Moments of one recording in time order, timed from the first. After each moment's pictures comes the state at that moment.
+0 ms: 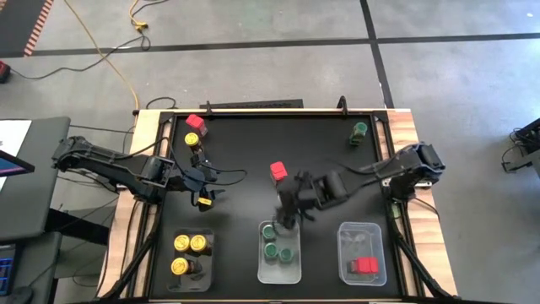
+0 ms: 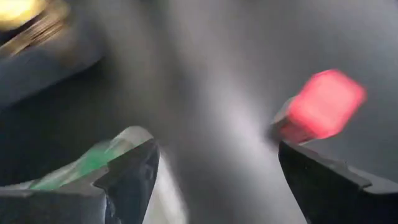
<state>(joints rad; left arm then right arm) -0.22 0.98 0.83 -0.64 -0.43 -0.27 0.26 1.72 1.52 -0.77 0.36 0.65</state>
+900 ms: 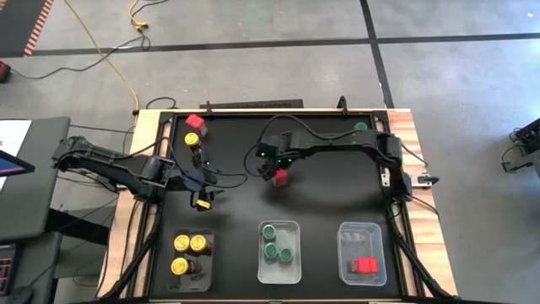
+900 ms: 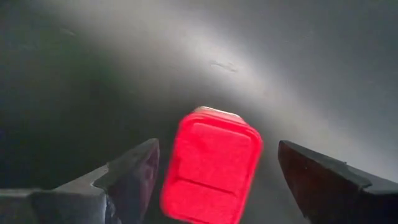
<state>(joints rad) -0.22 0.98 0.83 -0.64 -0.43 -0.15 -0.14 2.04 1.75 -0.99 0.14 0.77</state>
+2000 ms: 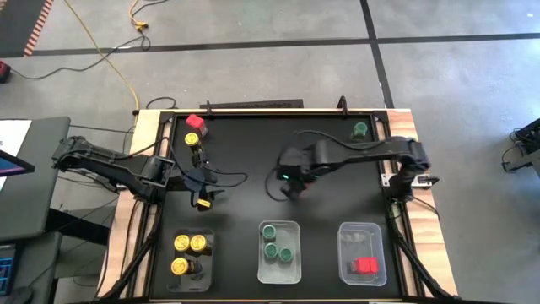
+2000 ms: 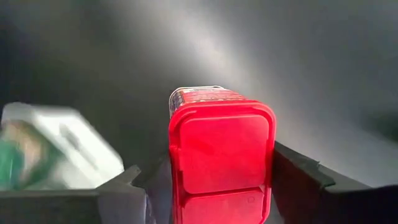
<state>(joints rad) -0.22 0.98 0.83 -0.64 -0.43 -0.19 0.09 1.80 1.78 -1.36 0.21 0.78</state>
